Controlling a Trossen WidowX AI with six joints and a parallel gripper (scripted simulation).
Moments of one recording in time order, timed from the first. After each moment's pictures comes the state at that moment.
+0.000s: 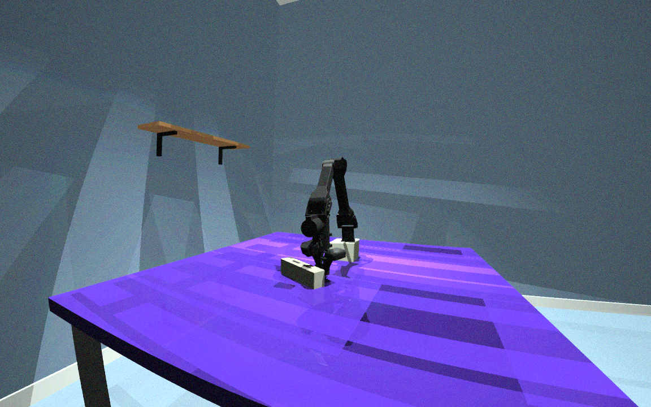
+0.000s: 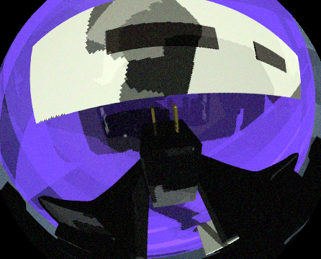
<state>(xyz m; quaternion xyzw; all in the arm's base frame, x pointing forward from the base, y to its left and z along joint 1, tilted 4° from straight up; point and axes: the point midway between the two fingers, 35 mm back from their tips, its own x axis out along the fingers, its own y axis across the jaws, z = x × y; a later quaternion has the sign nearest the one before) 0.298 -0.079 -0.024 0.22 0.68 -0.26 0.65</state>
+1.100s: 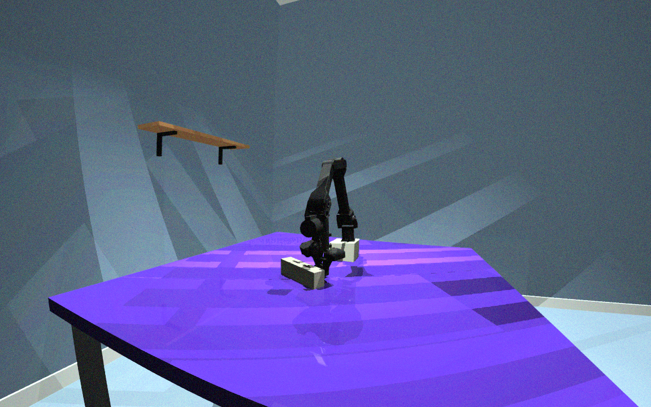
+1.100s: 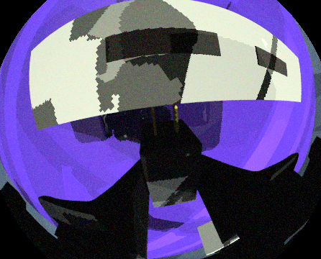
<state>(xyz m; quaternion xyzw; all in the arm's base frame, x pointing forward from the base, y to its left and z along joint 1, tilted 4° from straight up) 0.300 -0.081 -0.025 0.22 0.68 -0.26 0.65</state>
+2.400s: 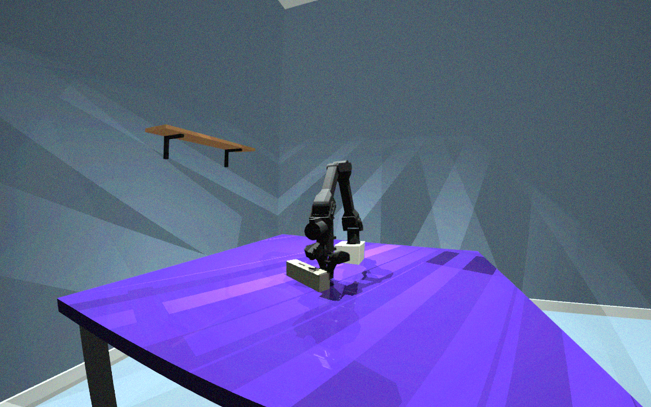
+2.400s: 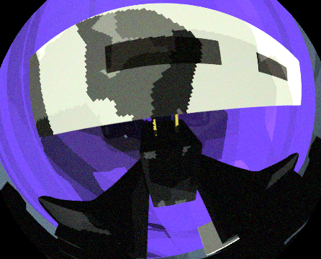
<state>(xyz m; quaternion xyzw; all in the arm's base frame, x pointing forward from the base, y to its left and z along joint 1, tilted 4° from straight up) 0.303 -0.083 -0.024 0.22 0.68 -0.26 0.65</state>
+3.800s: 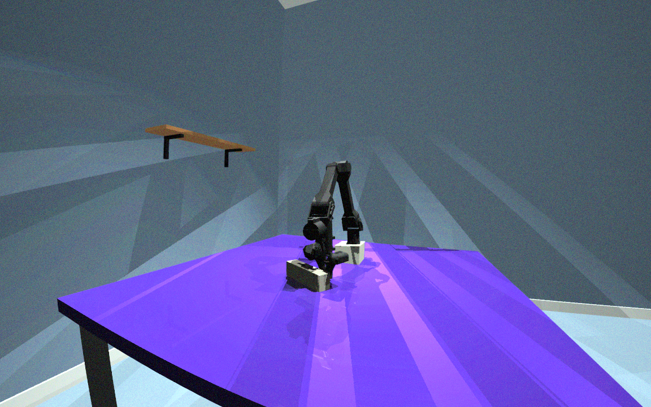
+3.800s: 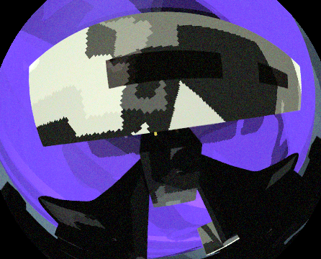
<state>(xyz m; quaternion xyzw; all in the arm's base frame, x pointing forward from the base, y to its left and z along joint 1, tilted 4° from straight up) 0.307 -0.086 -0.024 0.22 0.68 -0.26 0.65</state>
